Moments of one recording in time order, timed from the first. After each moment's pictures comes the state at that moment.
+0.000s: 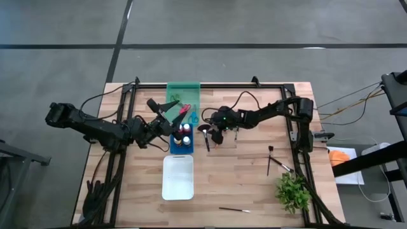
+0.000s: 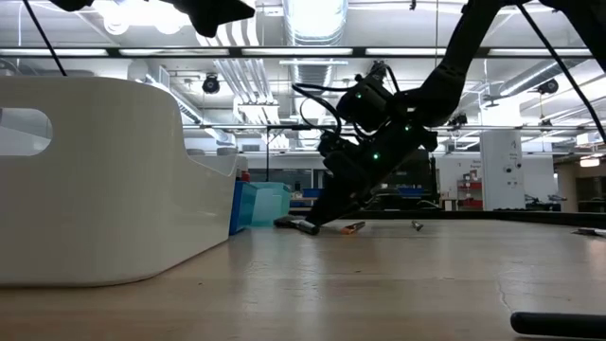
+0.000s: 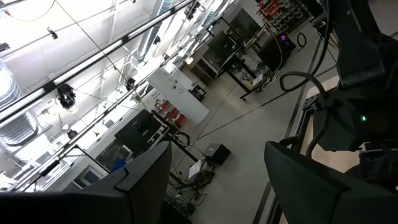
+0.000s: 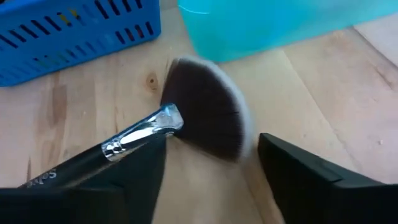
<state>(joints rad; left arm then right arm) -0.20 1.16 0.65 0.71 -0.88 0.97 -0.26 1.97 0.90 0.32 -0.11 0.12</state>
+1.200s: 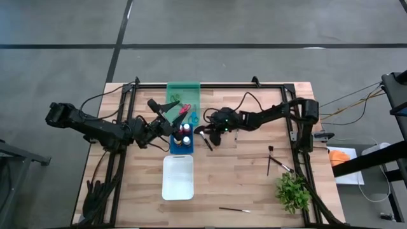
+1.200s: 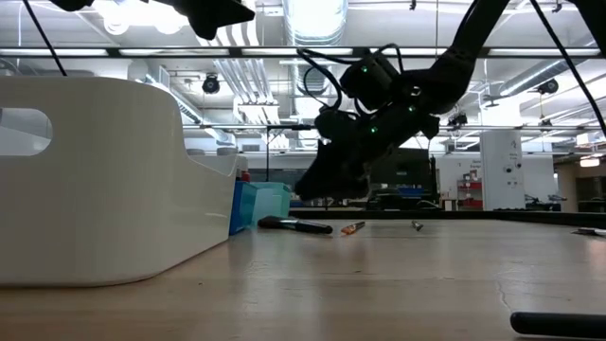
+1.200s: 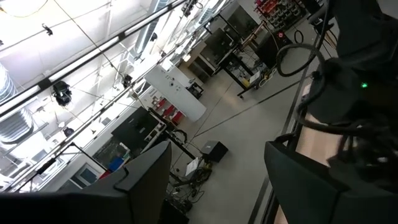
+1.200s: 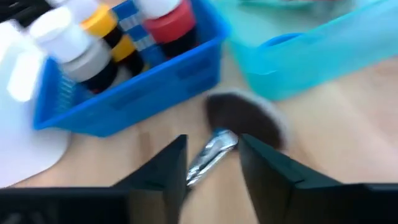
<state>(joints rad) -0.20 1.16 0.65 0.68 -0.88 0.94 -0.21 1.89 0.89 0.40 -0.14 0.31</state>
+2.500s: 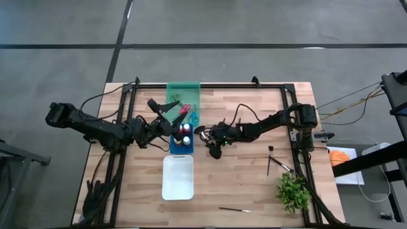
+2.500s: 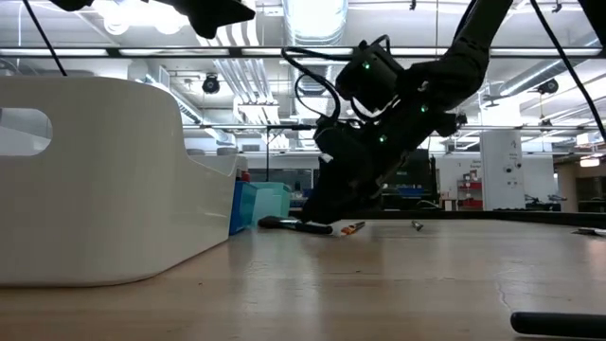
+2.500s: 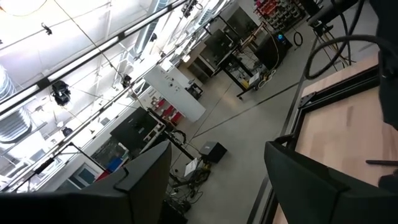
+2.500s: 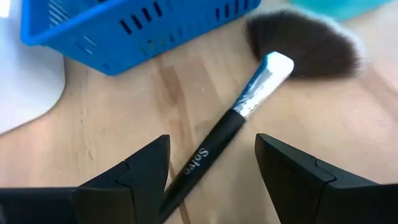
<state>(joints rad) -0.20 1.16 0.65 0.68 -0.88 0.93 -0.04 1.93 0.89 0.29 0.03 0.39</state>
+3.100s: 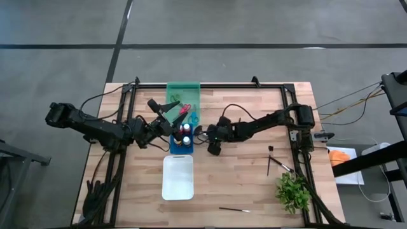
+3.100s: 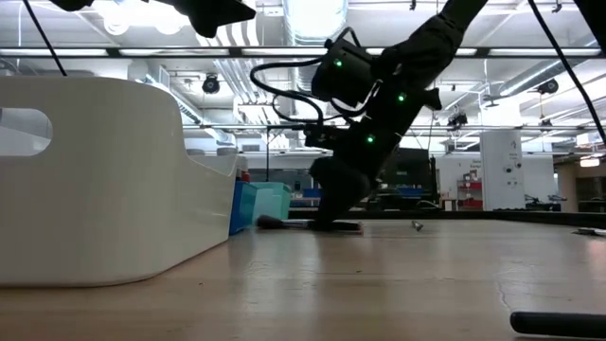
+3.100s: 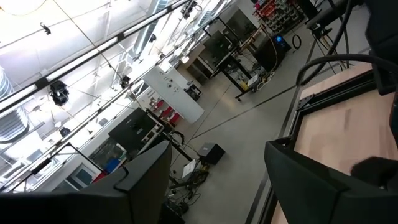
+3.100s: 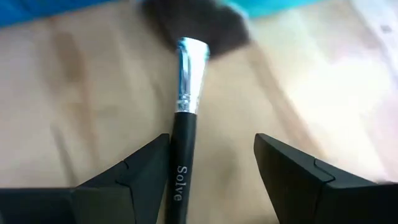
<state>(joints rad) -0.20 1.16 0.65 0.68 -0.87 0.92 -0.04 1.97 1.08 -0.13 0.32 0.25</state>
